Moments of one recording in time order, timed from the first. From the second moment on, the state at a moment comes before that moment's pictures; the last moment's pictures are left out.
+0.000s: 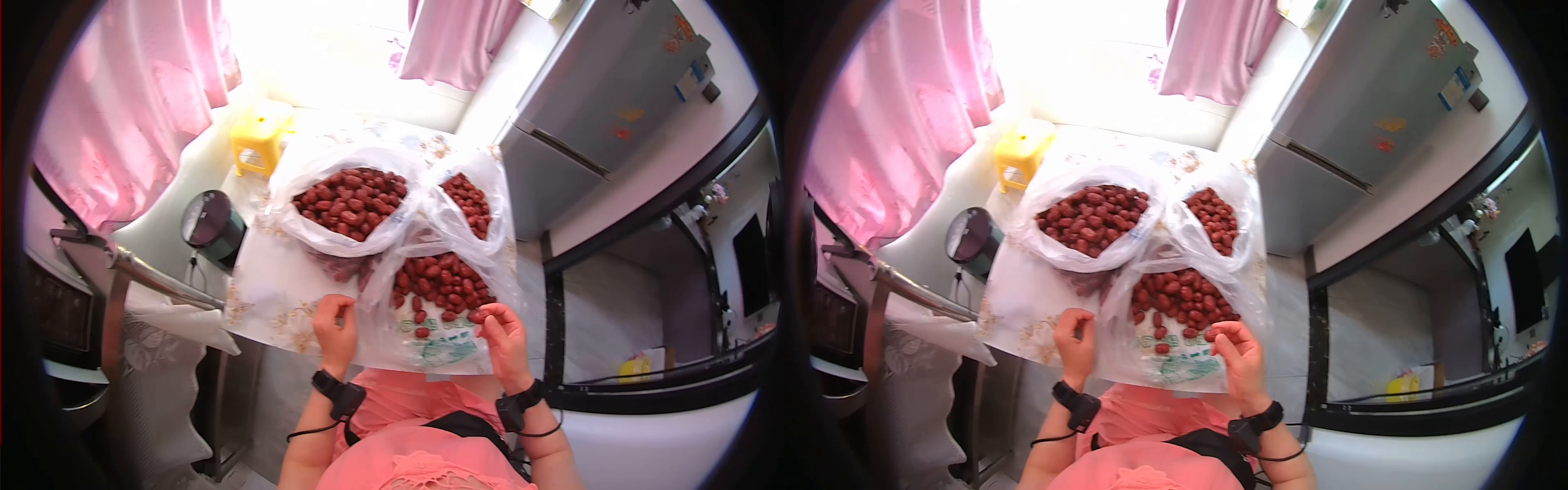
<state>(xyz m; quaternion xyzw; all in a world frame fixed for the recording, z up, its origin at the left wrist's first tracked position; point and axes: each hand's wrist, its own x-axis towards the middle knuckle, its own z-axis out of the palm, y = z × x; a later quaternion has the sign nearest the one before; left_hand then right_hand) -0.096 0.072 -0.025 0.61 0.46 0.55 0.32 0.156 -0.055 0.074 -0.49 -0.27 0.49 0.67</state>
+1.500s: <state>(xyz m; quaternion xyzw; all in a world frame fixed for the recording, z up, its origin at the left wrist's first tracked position) -0.090 0.070 -0.020 0.63 0.47 0.53 0.31 0.147 -0.029 0.034 -0.54 -0.43 0.55 0.47</state>
